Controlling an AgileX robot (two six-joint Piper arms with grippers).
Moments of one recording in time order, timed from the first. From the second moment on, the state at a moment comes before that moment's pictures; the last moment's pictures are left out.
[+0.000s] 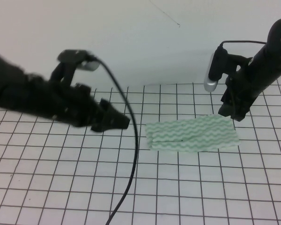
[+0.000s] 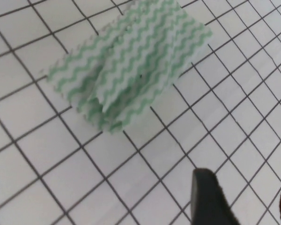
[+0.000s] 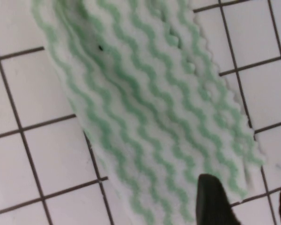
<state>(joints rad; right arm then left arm) 0.23 2.04 -1.64 0.25 0.86 -1.14 -0.30 1.55 -1.16 -0.93 0.83 0.82</state>
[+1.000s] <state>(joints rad) 0.23 2.00 -1.64 0.30 0.89 -1.15 -0.30 2.27 -1.65 -1.16 1.01 0.56</state>
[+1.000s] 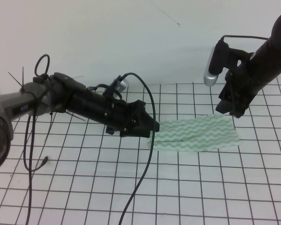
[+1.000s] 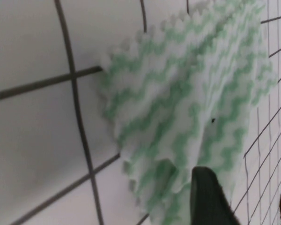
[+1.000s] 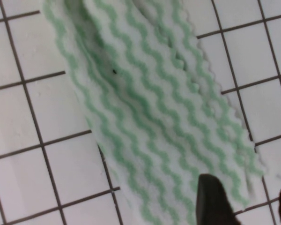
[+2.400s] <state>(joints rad) 0.23 2.00 -1.64 0.35 0.88 -1.17 -0.34 2.32 -1.81 -1.00 0.91 0.59</state>
